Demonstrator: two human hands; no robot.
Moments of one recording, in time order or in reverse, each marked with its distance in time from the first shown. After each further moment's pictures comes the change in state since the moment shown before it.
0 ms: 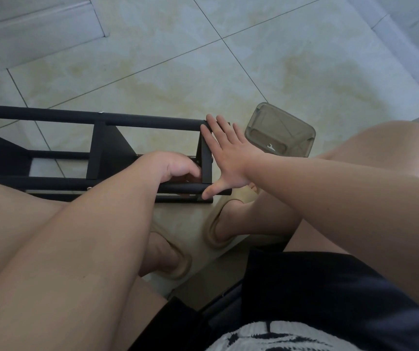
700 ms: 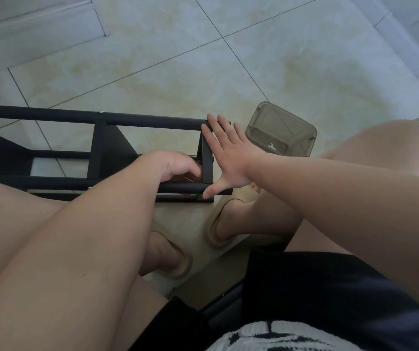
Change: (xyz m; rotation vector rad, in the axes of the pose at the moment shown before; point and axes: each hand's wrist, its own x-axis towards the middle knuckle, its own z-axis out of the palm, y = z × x) left_hand 0.006 -0.002 -0.001 -0.042 -0.019 0.029; right_hand 0.000 0.000 -0.001 0.003 -0.010 -0.006
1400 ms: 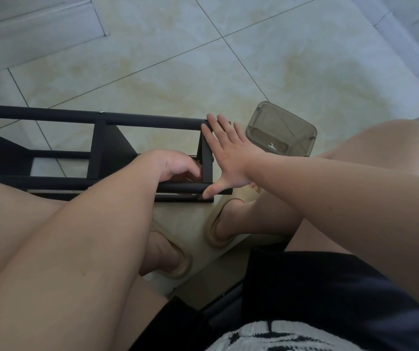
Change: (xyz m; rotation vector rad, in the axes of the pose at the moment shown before) left_hand 0.000 -0.002 -0.004 0.023 -0.003 -0.006; right_hand 0.000 0.000 0.000 -0.006 0.002 0.000
